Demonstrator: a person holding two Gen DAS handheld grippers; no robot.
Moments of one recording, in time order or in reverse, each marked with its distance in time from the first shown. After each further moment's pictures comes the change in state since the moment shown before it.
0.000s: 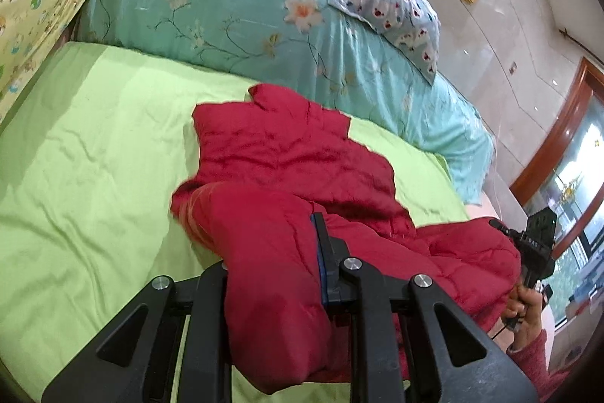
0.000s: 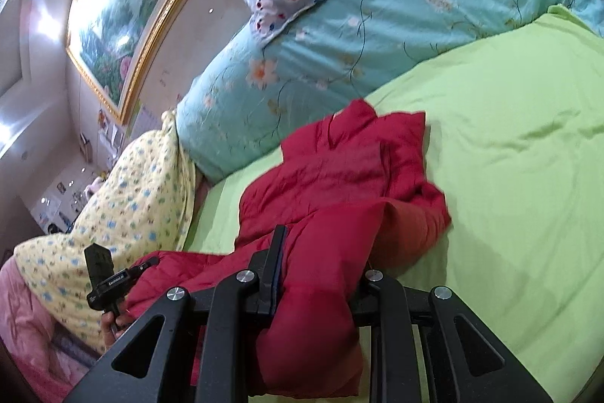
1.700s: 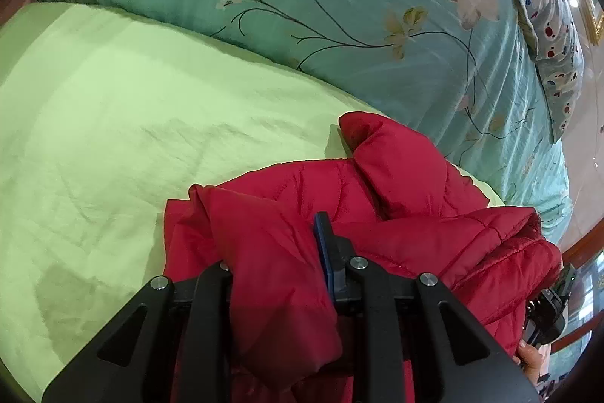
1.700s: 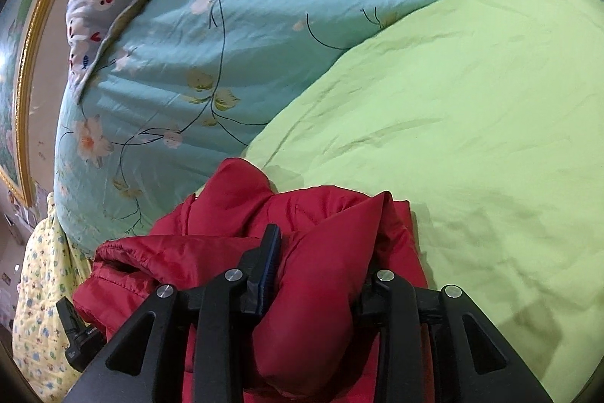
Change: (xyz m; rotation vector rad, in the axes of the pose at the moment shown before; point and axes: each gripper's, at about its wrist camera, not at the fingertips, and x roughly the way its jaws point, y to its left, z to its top) left arm 0.275 0.095 0.120 -0.204 0.105 0.206; right arm 0.256 -0.132 0.115 0.225 -0.014 -0.266
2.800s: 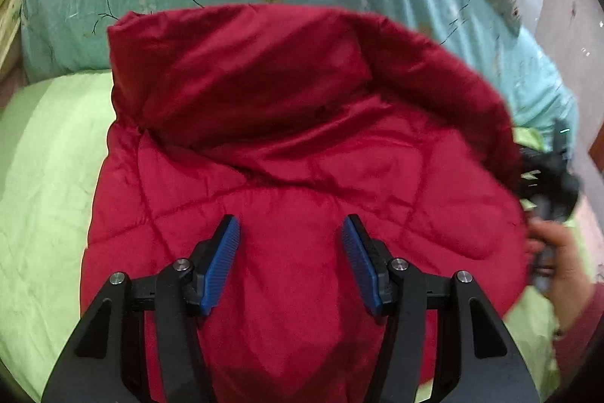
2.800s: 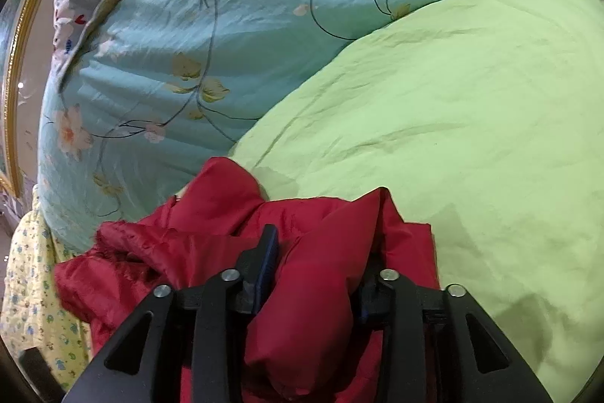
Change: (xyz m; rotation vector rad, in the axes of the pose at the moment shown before) left arm -0.032 -0.085 -0.081 0.340 -0.038 0.109; right arm 0.016 0.010 0.004 -0.039 0.011 -0.014
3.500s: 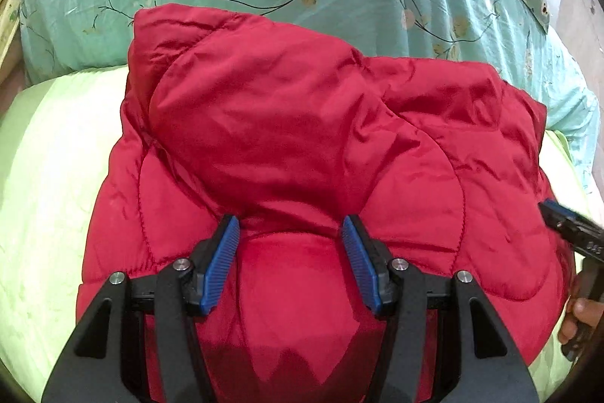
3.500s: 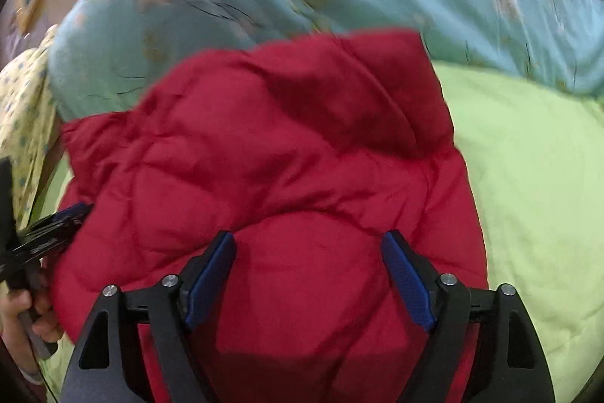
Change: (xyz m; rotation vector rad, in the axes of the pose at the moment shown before) left arm 0.031 0.012 0.011 -0.013 0.022 0.051; right arm -0.007 0.066 -0.056 -0.430 0.114 -0.161
